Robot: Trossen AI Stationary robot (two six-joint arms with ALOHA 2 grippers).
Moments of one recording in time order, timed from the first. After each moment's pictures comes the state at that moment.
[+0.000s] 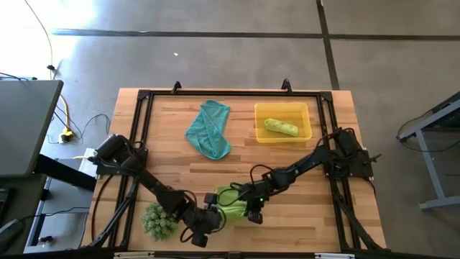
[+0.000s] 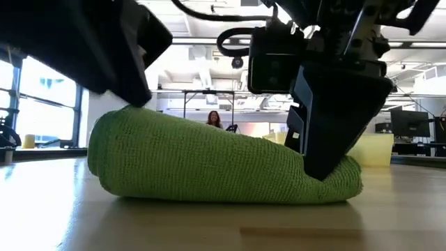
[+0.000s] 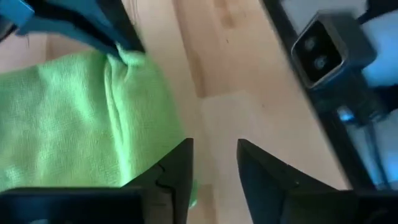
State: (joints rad) left arm -0.54 1.89 1.14 -0.13 -0.26 -0.31; right arm 0.37 1.96 1.04 0.01 -0.33 0.66
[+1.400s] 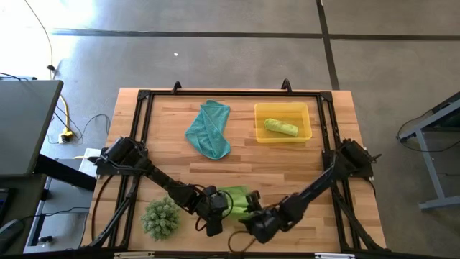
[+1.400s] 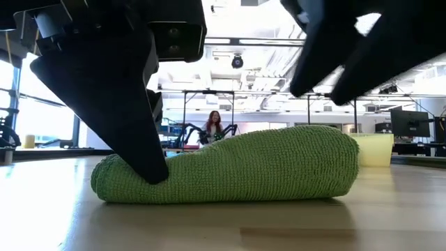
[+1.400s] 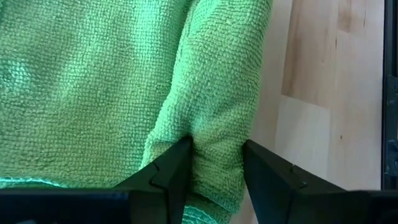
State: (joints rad) left arm -0.46 2.02 1.15 -0.21 -0.13 -0.79; right arm 0.67 1.96 1.36 -0.44 0.42 0.10
